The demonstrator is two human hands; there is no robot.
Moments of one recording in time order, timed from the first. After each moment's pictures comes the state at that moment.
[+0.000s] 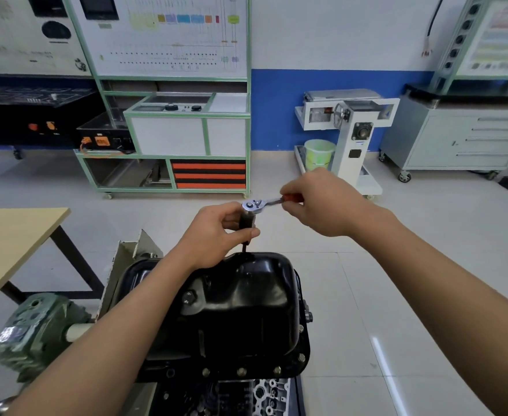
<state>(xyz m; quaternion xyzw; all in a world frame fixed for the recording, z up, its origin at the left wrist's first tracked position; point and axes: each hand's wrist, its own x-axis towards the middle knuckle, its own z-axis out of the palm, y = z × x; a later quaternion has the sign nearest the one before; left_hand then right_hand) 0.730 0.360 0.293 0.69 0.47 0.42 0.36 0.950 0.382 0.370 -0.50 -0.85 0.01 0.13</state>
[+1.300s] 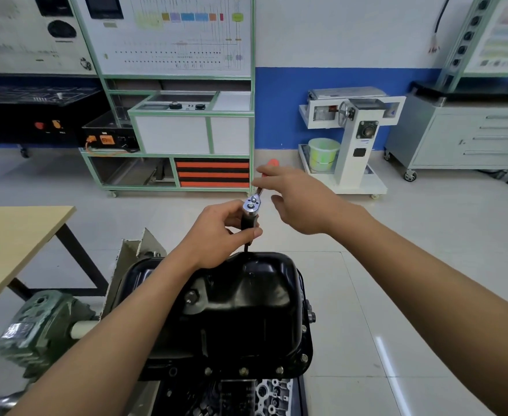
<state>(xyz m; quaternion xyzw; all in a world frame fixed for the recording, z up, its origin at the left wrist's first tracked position) 0.728 0.363 0.289 0.71 0.46 0.42 0.34 0.922 0.395 0.361 -0.45 -0.88 0.06 0.13</state>
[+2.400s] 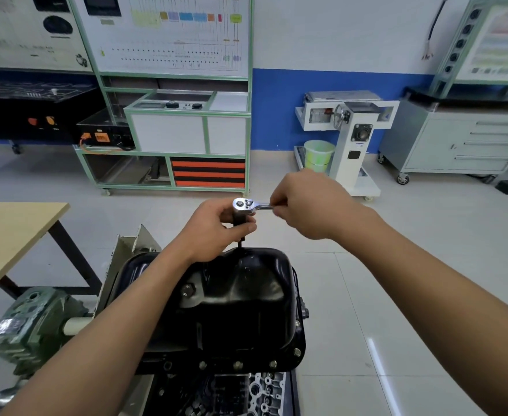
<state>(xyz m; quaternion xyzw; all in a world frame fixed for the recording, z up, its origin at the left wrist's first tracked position) 0.726 0.363 0.287 0.70 0.46 0.43 0.34 0.923 0.357 0.381 -0.54 -0.84 -0.01 0.09</state>
